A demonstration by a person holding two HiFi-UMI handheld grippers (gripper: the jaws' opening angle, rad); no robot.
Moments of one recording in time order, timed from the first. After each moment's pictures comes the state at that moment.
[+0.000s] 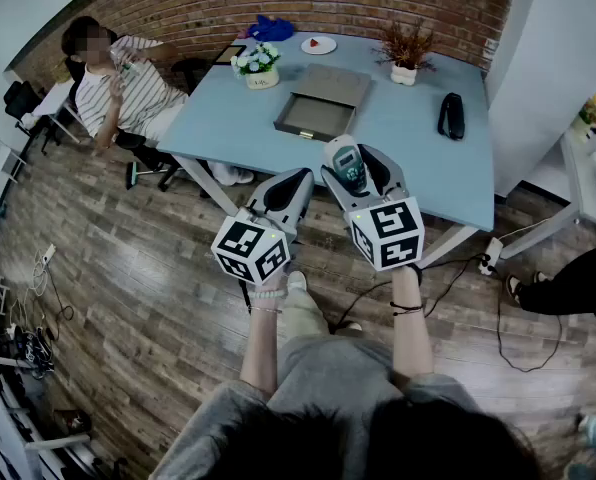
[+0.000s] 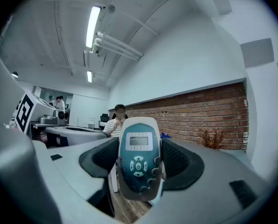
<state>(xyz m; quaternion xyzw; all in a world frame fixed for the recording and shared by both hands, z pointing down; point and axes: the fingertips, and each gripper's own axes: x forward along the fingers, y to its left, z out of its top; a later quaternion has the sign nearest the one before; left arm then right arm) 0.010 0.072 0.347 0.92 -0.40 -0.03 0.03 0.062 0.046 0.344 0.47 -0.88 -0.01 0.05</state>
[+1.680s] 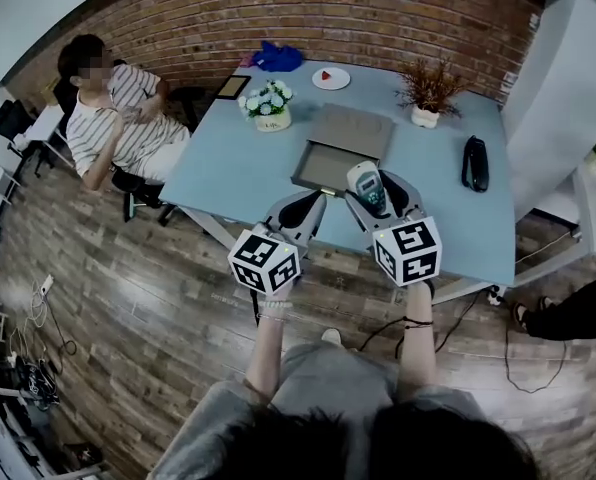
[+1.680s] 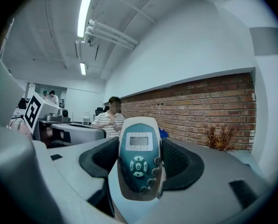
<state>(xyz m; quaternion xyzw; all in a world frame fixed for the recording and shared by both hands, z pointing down) -0.038 -0.092 0.368 0.93 -0.36 -0.03 0.07 0.034 -0.111 0.365 0.48 -0.87 0.01 0.09</state>
